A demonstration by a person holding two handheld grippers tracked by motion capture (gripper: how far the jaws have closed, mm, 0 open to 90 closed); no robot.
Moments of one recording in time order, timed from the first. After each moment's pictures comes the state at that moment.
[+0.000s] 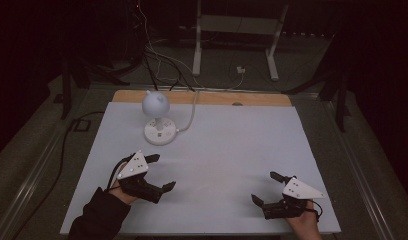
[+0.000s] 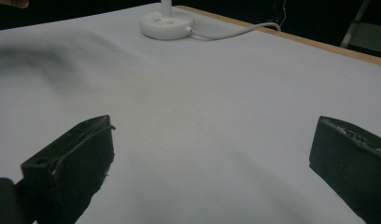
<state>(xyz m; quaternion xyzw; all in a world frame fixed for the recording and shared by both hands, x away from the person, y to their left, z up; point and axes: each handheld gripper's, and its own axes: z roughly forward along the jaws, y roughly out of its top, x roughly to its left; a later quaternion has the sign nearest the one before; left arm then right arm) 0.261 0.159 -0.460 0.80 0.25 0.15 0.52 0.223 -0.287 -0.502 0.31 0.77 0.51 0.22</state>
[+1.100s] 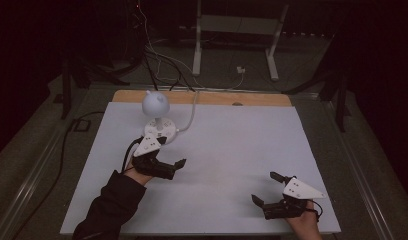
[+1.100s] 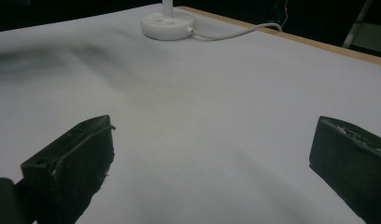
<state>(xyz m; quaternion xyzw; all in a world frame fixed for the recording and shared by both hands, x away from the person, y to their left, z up) 0.305 0.133 -0.448 0.78 0.30 0.18 0.52 0.223 -0.288 -0.503 0.31 0.77 0.51 0.22</state>
